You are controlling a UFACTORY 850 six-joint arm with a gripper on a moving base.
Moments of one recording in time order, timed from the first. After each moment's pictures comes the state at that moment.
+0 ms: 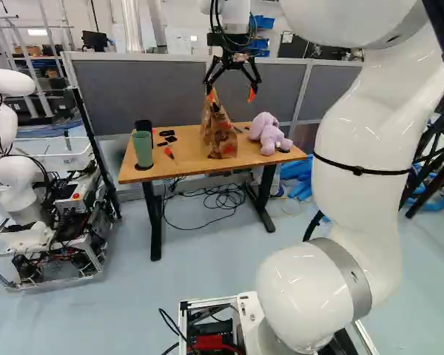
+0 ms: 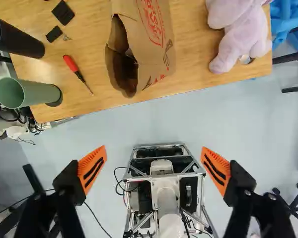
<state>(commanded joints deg) 8.9 -12.5 -91.6 -4.4 -70.8 13.8</state>
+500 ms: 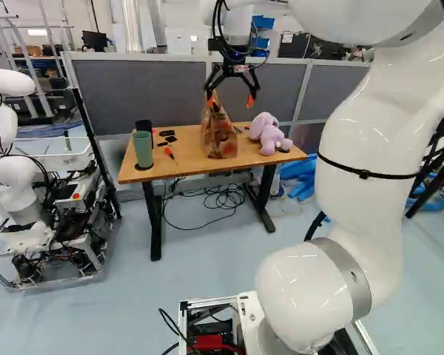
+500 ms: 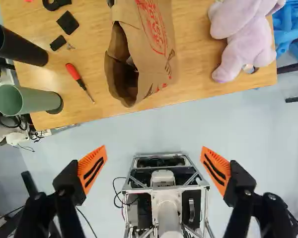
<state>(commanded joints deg) 8.3 -10.5 -85.5 -4.1 -62.3 12.8</state>
